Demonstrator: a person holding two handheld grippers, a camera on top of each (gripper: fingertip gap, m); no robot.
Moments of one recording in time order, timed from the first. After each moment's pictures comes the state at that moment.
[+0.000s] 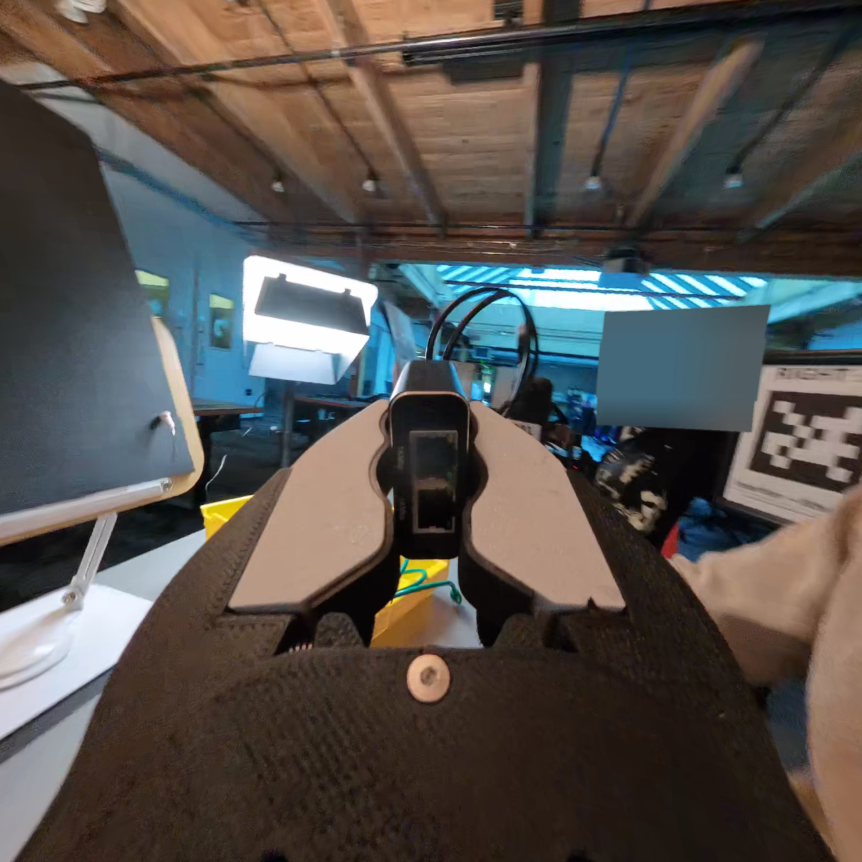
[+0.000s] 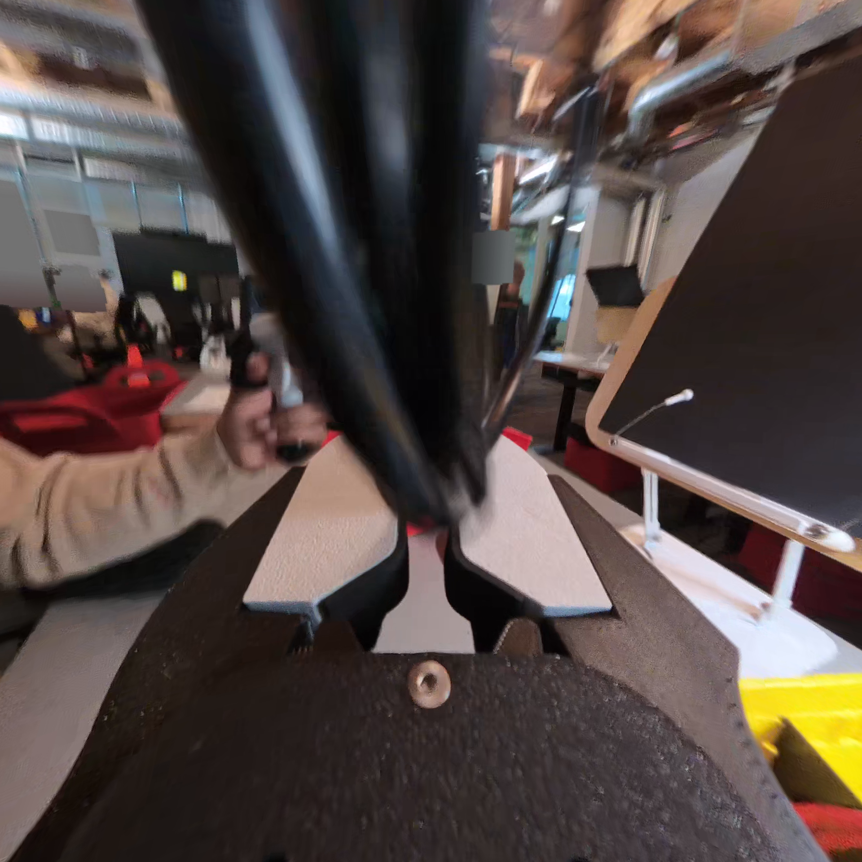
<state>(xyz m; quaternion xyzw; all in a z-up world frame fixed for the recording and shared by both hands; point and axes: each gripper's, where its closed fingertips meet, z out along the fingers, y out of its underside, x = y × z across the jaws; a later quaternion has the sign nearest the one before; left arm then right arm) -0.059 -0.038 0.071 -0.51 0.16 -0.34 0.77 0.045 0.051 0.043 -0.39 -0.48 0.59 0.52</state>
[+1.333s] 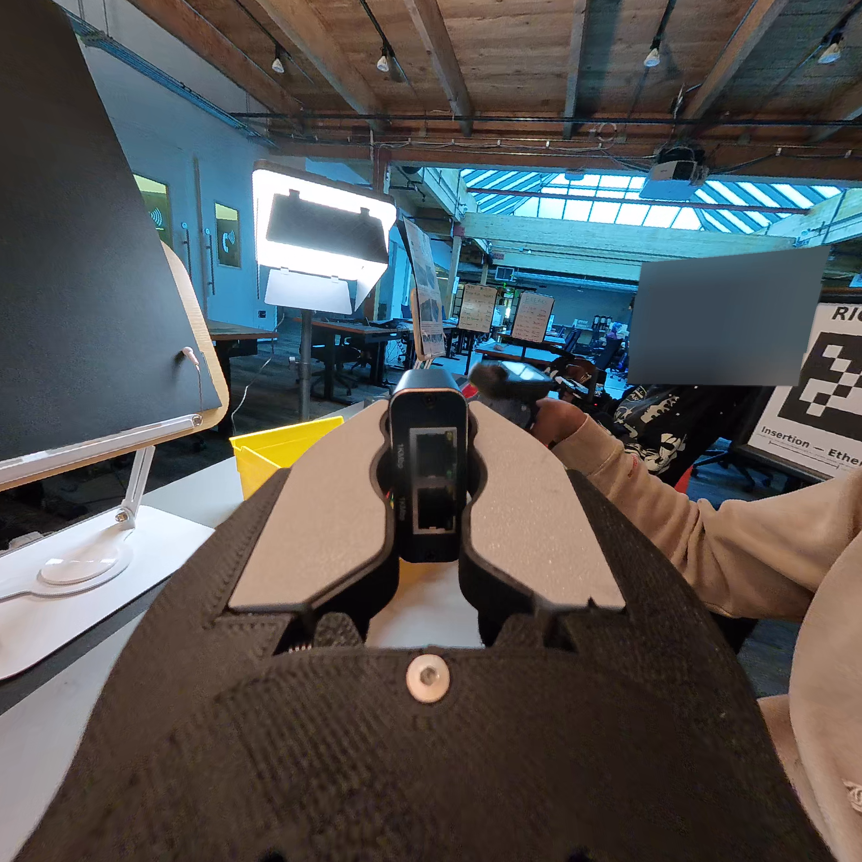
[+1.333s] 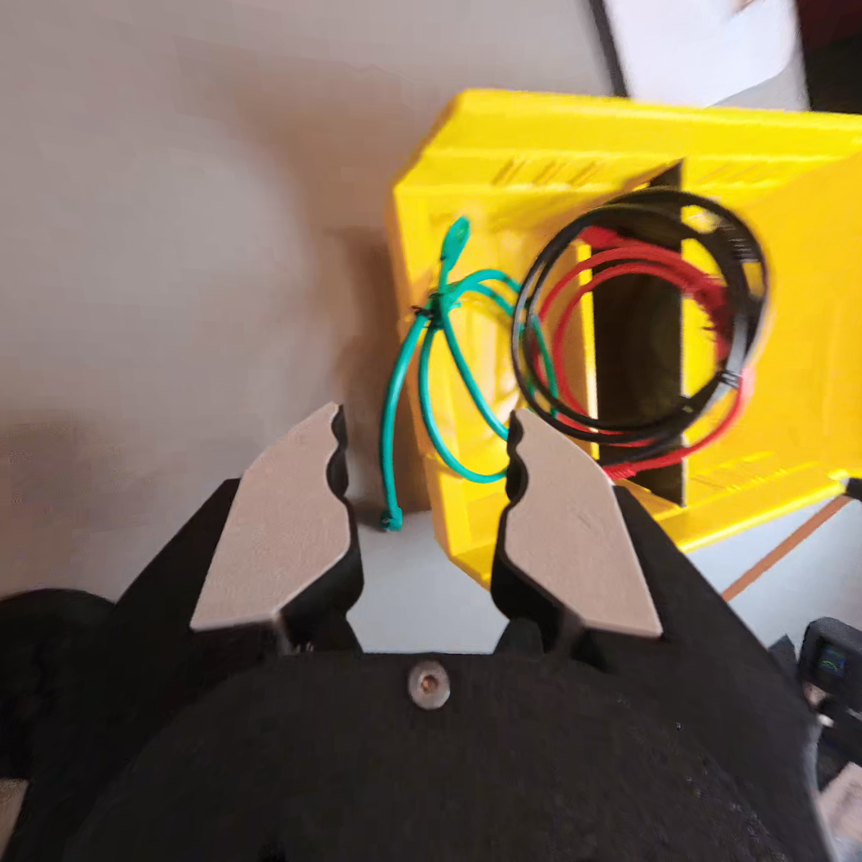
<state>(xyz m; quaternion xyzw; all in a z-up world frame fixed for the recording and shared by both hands) -0.065 -0.026 0.055 -0.59 0.17 -0.32 0.72 0.132 0.145 -0.137 -0.63 -0.73 0.05 0.25</state>
